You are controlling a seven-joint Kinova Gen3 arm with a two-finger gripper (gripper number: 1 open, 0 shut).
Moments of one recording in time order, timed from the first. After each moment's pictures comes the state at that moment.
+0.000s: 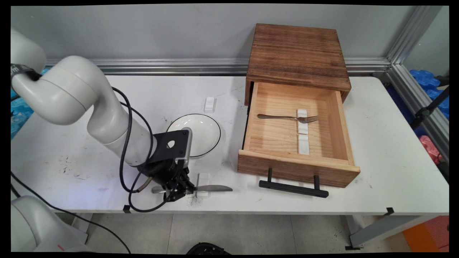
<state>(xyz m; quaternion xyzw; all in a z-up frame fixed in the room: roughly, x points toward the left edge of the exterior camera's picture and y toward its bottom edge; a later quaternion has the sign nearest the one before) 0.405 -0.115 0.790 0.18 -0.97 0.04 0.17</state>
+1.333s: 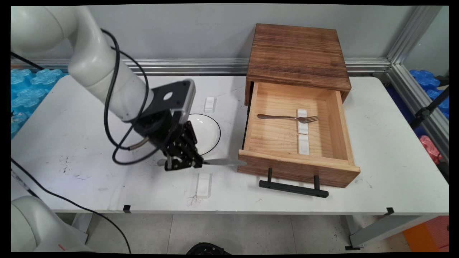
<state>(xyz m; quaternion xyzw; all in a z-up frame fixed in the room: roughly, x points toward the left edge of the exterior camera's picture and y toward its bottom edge) 0.406 -0.146 0.894 0.14 -0.97 0.04 0.21</state>
